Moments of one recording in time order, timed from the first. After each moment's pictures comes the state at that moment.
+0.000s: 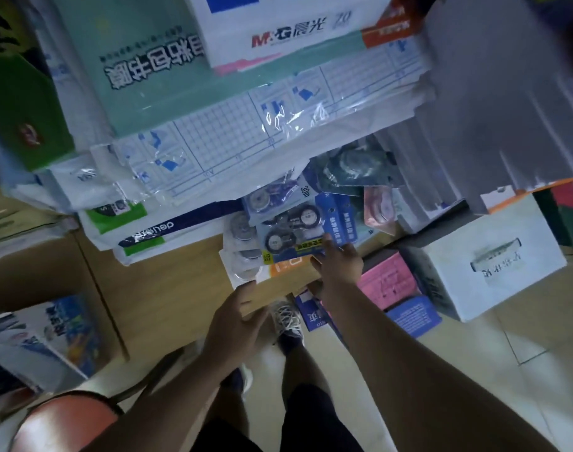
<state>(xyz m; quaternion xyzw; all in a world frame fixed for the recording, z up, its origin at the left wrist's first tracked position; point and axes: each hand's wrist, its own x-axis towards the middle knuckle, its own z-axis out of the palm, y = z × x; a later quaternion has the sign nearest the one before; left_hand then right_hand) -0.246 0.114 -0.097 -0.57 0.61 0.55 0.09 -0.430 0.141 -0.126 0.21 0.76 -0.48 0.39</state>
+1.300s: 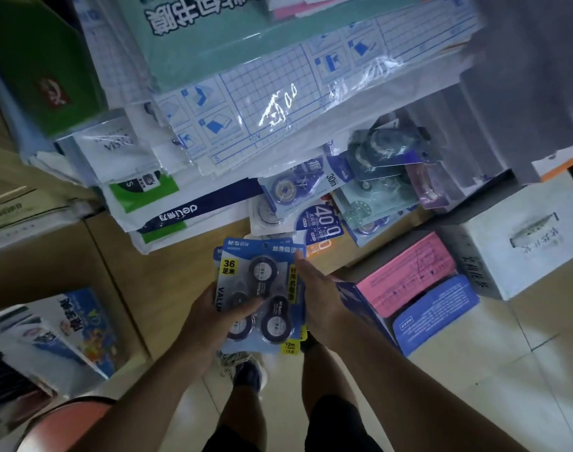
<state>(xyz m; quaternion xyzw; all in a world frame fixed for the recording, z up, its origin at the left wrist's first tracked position) -0.159 0.075 -0.121 -0.58 0.36 0.73 0.01 -0.315 0.150 -0.134 0.17 0.67 -0.41 0.60</state>
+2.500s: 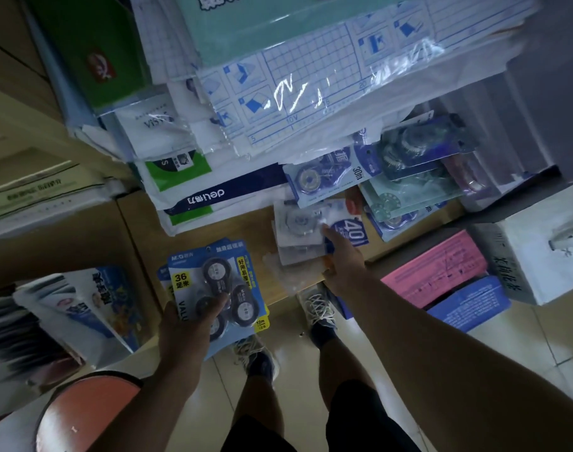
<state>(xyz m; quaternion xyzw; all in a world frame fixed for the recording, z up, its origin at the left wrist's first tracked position) -0.092 0.091 -0.136 -0.75 0.36 0.54 -0.15 -0.347 0.135 -0.210 0.30 0.66 -0.46 0.52</state>
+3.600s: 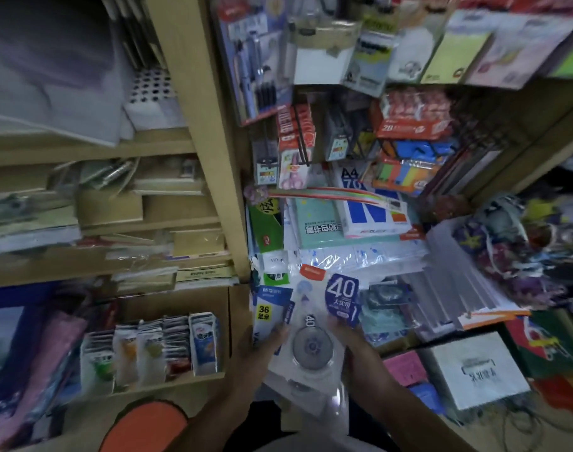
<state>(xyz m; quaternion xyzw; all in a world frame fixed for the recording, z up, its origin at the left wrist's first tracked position) -0.080 0.118 0.264 -0.58 0.38 0.68 -0.24 -0.251 0.176 0.249 -0.06 0.53 -0.53 0.66</state>
